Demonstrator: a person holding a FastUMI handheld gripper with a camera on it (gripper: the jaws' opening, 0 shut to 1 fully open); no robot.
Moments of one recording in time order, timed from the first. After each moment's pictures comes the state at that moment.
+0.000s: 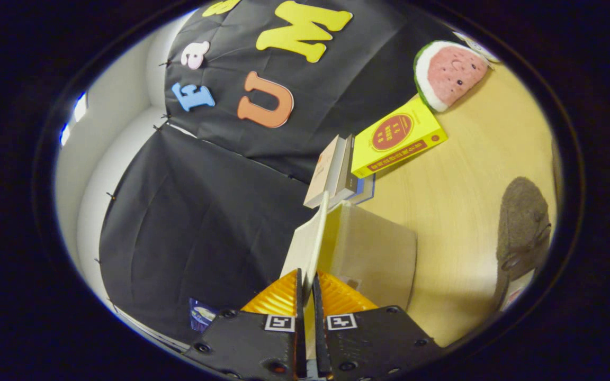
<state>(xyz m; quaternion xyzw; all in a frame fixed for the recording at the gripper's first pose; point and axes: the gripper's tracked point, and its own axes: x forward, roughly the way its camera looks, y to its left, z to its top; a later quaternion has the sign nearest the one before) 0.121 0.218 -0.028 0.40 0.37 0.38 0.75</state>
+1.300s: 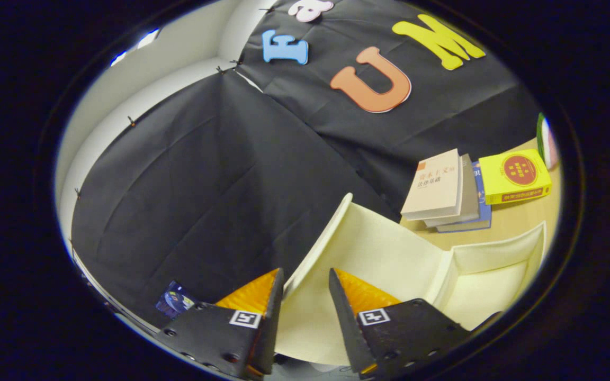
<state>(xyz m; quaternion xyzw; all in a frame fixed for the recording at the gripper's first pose) 0.076 0.491 0.089 0.25 0.27 0.46 0.80</state>
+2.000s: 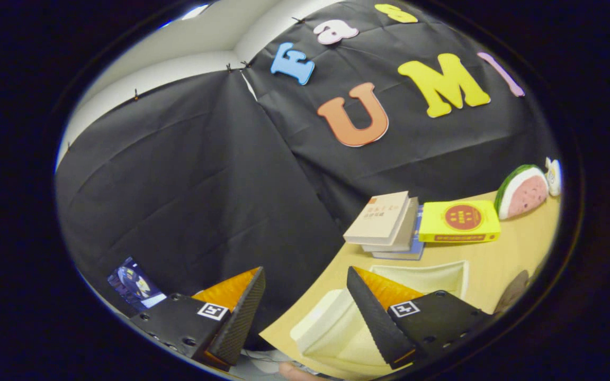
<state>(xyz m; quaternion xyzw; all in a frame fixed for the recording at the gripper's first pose) 0.086 0.354 0.076 0.16 0.21 0.35 0.90</state>
